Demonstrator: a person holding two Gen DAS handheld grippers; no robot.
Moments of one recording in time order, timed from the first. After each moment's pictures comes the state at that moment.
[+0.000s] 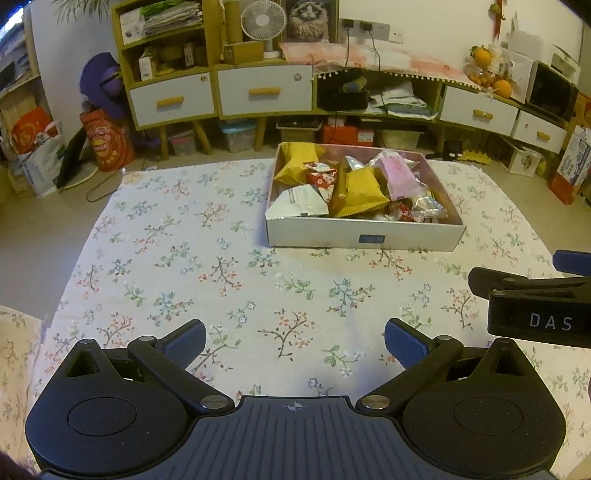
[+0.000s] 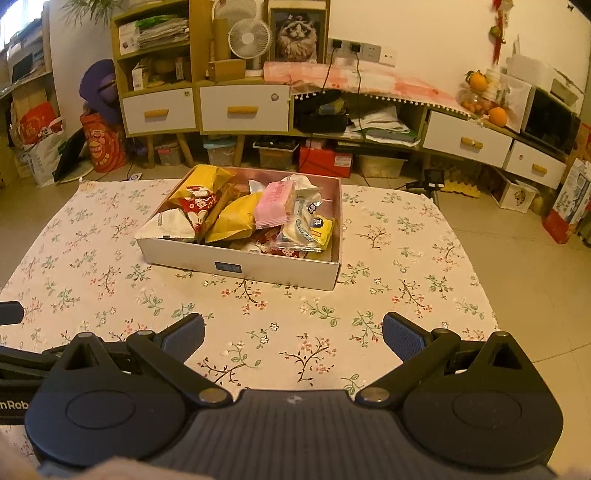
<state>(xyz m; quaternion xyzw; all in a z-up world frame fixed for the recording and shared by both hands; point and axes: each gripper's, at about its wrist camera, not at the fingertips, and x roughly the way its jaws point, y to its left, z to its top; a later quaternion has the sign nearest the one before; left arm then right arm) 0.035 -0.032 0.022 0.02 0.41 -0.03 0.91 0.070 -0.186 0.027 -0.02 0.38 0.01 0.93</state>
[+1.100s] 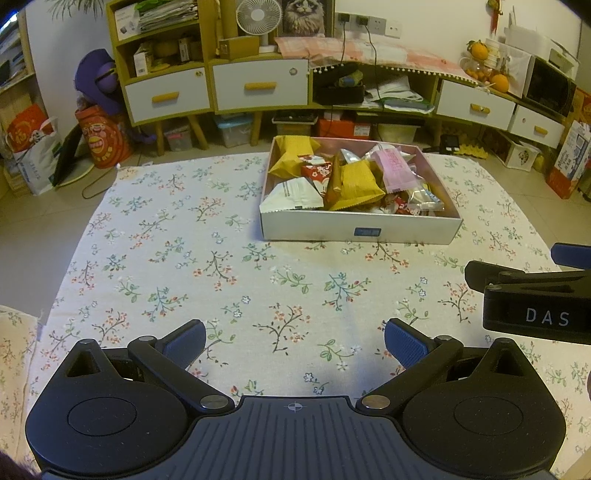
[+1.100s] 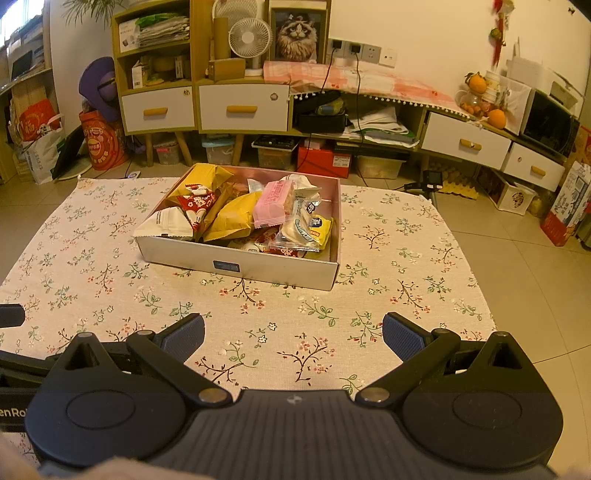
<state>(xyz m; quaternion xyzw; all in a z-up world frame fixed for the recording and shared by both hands) 0.035 -0.035 0.019 0.02 0.42 -0.03 0.91 0.072 -0.186 0.028 -0.03 0.38 0.01 0.92</state>
